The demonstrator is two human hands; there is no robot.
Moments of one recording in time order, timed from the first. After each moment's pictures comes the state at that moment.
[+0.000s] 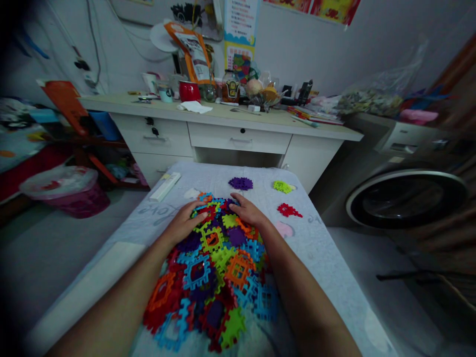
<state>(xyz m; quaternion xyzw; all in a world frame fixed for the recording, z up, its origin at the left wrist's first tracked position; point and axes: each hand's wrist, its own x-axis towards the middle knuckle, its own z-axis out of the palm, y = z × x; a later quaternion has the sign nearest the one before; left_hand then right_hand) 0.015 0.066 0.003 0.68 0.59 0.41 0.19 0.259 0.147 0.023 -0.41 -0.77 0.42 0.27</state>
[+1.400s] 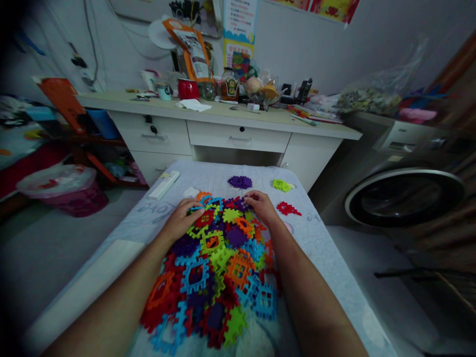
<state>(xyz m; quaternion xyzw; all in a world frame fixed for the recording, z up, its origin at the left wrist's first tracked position) 0.015 0.064 0.007 0.64 0.60 0.44 0.20 0.285 0.149 0.029 -0.44 -0.59 0.52 0.43</state>
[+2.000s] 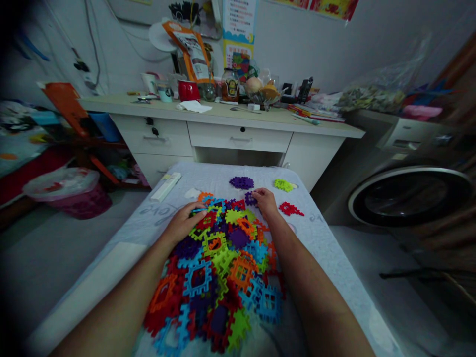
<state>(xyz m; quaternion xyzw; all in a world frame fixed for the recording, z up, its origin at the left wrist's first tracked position) 0.017 0.059 0.019 0.64 0.60 0.41 0.24 0.281 0.177 0.014 -0.55 -0.48 0.48 0.49</state>
